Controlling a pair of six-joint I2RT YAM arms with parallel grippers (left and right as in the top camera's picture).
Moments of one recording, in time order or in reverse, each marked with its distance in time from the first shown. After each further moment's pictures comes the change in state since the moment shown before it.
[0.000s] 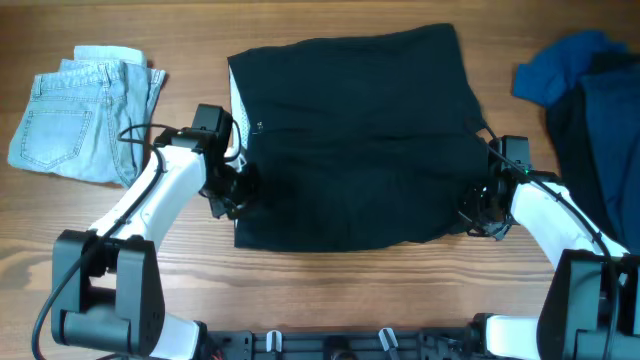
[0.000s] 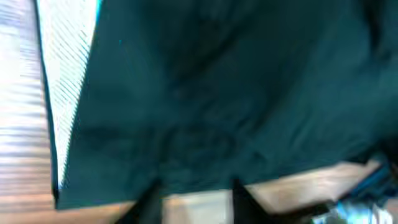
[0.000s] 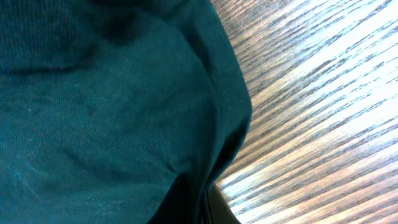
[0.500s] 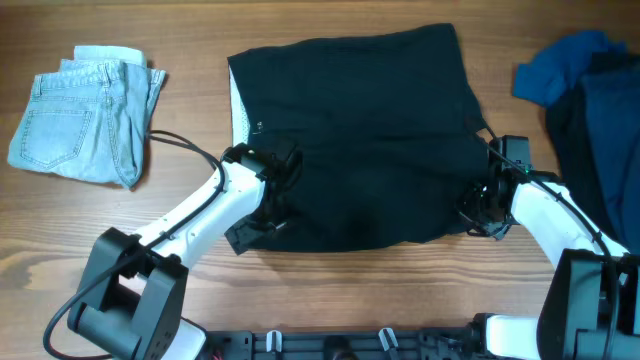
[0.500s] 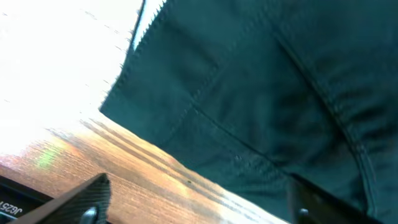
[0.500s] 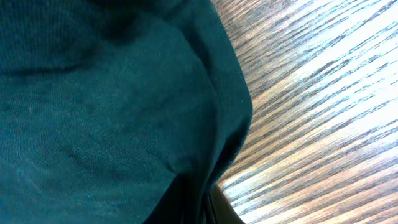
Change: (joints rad) left arm -0.351 0.000 -0.001 -0.134 -0.431 -0.557; right arm -0.002 0.002 0.000 0.005 -0.005 -0.003
